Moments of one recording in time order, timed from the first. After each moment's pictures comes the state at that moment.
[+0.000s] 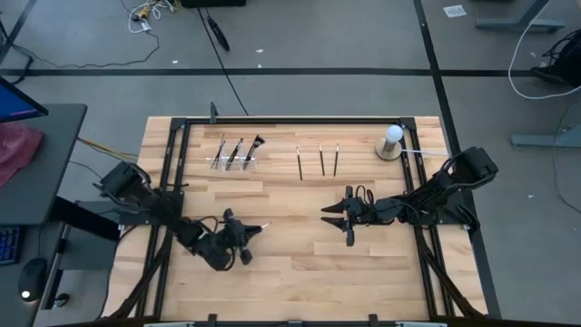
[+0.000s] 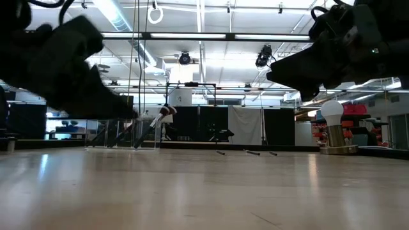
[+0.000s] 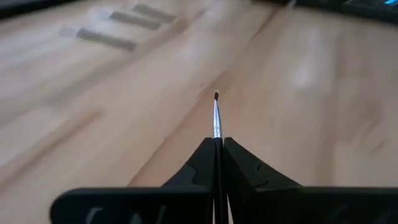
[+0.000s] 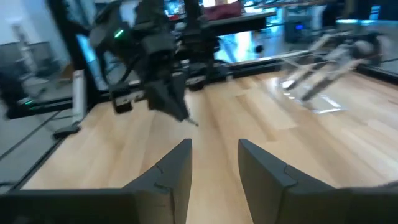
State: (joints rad) left arm -0.67 1.69 0.49 0.48 -0.98 -0.75; right arm 0.35 1.56 0.25 1.21 0.38 0.20
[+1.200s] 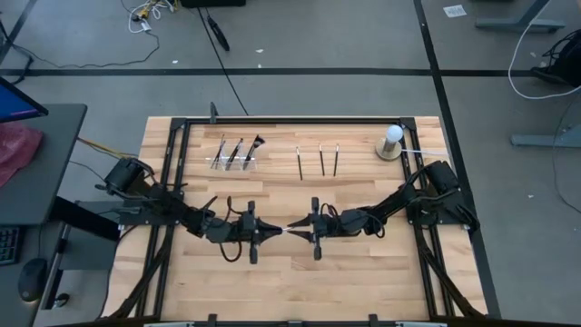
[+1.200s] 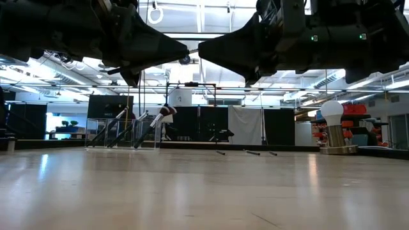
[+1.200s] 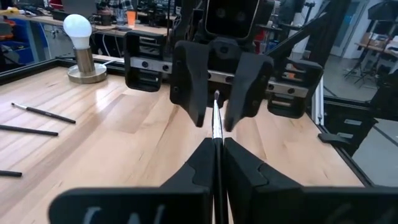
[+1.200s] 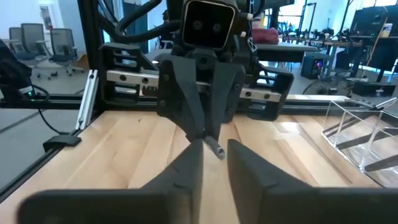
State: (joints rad) left arm -0.47 1.69 0.50 1.09 -0.57 -0.22; right arm 0.34 1.90 0.68 1.21 0.29 -0.01
